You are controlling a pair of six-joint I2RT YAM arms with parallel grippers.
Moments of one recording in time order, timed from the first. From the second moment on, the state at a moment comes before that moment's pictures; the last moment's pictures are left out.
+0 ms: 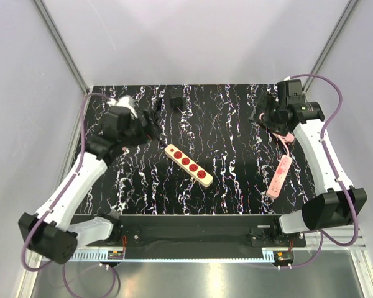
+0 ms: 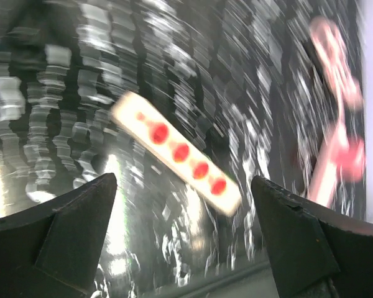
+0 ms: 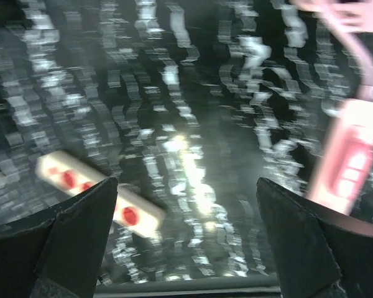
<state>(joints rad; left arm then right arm) -0.45 1.13 1.12 -0.59 0.03 -0.61 0.13 1.44 1.53 -0.98 0.05 0.54</state>
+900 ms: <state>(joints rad) 0.04 1.85 1.39 -0.67 -0.18 -0.37 0.23 1.44 1.43 -0.77 -0.20 0.45</state>
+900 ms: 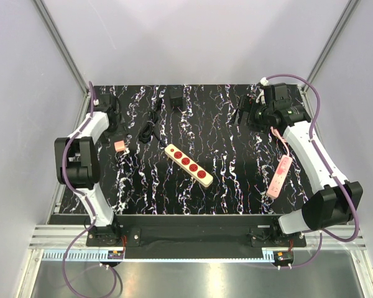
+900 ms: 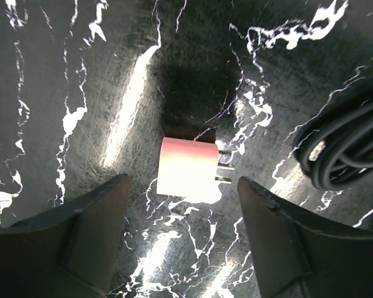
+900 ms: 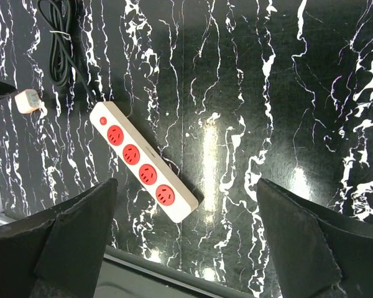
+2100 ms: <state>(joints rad) -0.52 1.52 1.37 -0.66 0.22 -0.06 0.23 1.45 1.31 -0.74 -0.46 0.35</state>
